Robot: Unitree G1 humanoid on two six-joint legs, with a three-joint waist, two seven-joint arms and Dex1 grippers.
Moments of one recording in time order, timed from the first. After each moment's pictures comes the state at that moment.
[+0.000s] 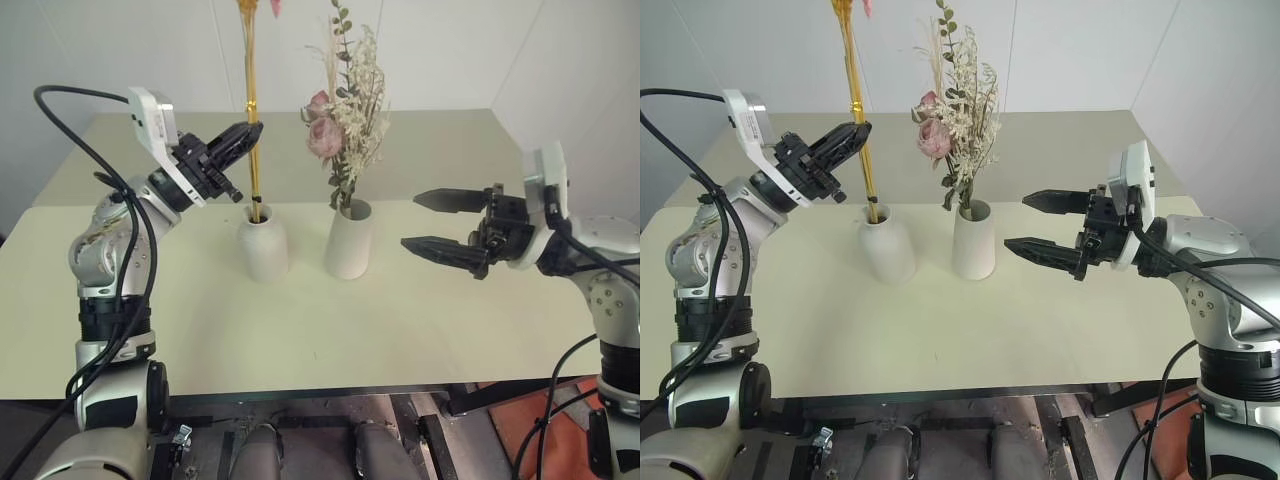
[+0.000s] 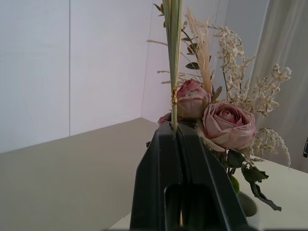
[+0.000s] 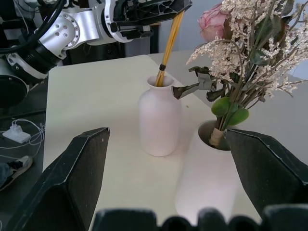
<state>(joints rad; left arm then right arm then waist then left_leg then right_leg) -0.79 0.50 0.24 0.10 -0.67 0.50 -0.78 -0.55 -0.78 -0.18 -0.25 0.73 0.63 1.07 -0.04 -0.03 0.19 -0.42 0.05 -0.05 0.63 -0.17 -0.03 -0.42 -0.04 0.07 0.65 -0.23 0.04</state>
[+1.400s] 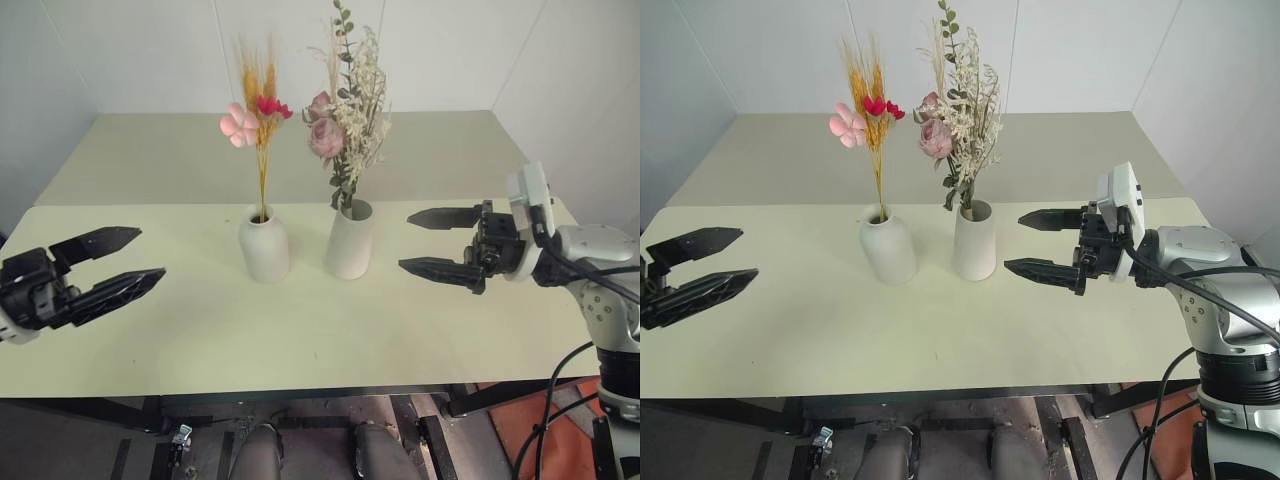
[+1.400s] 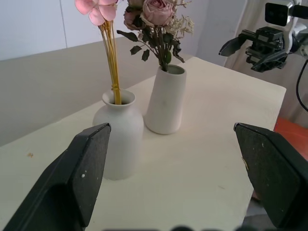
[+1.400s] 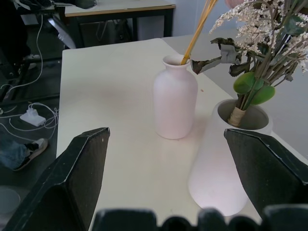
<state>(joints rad) 0.09 0.97 0.89 -0.43 -1.06 0.85 -1.06 -0.53 -0.80 -0.13 -0.21 0.69 0.59 1.15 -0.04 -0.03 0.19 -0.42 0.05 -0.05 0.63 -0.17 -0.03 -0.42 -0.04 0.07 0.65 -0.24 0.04</state>
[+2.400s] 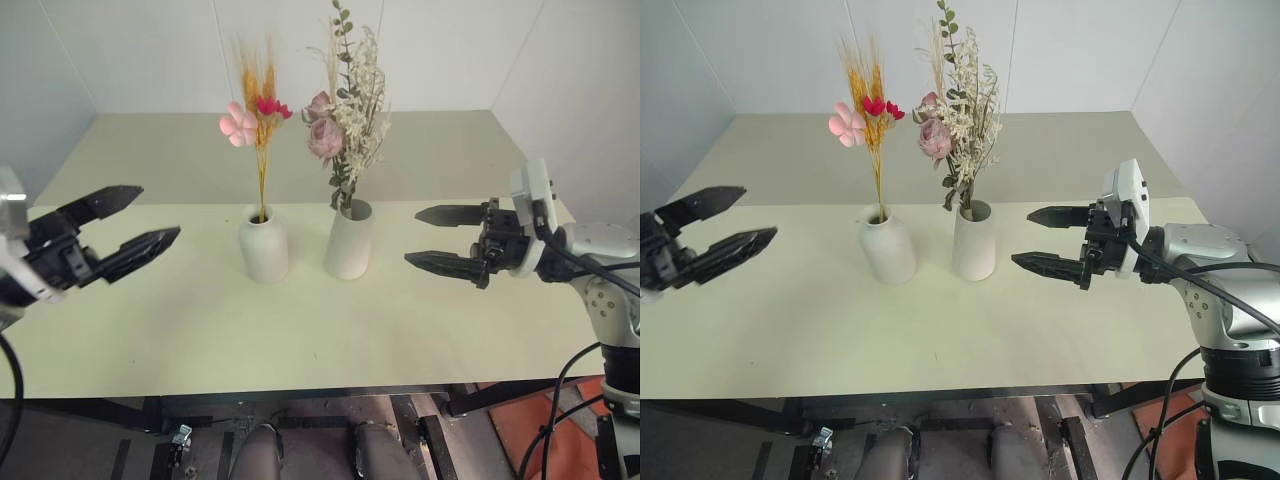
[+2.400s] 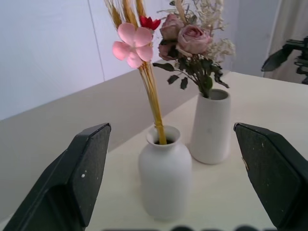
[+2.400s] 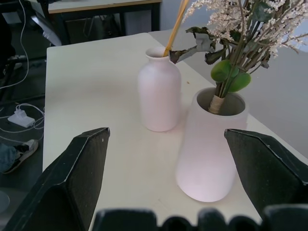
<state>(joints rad) -0.19 0.91 0.62 -0.36 -0.90 0.64 -0.84 -0.54 -0.81 -0.14 -0.17 0.67 0.59 1.13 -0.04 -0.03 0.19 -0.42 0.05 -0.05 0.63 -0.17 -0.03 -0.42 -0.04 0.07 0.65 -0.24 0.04</state>
